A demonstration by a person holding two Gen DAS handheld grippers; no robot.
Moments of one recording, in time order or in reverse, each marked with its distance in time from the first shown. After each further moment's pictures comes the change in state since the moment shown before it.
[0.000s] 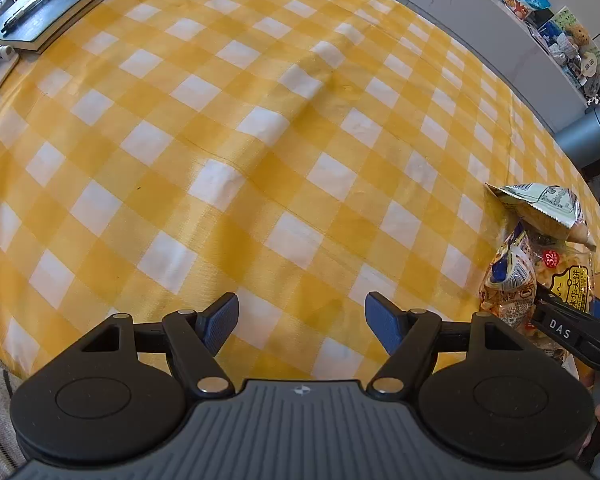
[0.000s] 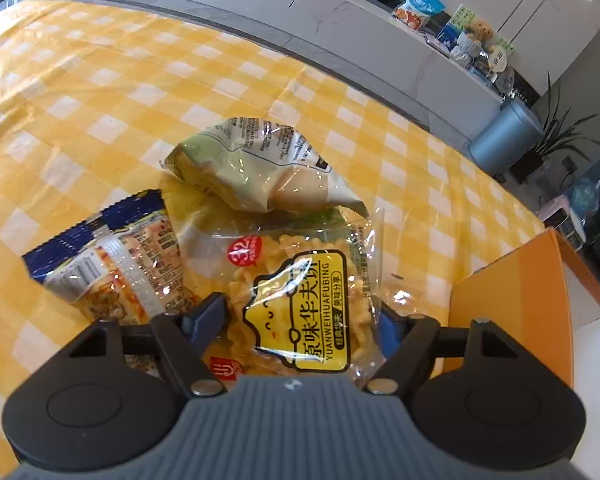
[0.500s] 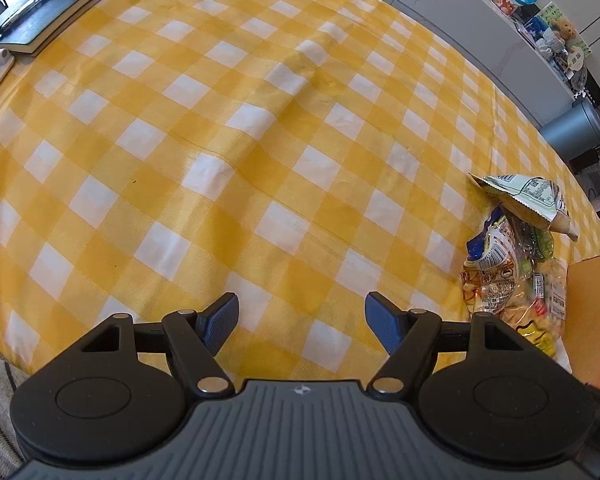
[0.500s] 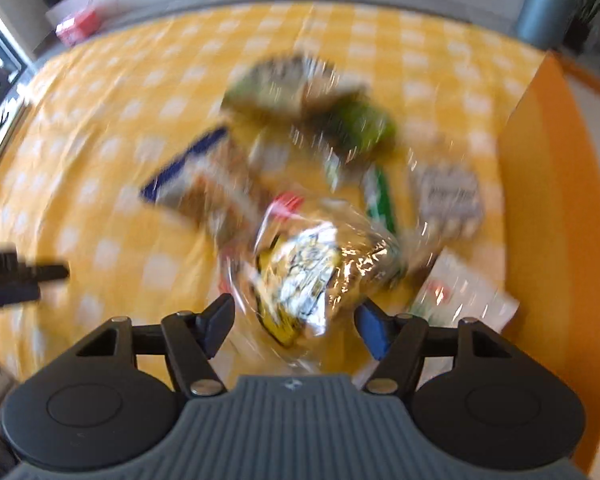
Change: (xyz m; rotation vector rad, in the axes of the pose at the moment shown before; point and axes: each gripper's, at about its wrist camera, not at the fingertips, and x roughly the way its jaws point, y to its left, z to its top) left arm -0.011 -0.003 -0.008 0.025 -0.001 -0.029; right arm -0.043 -0.024 -0.051 0.268 0.191 0.330
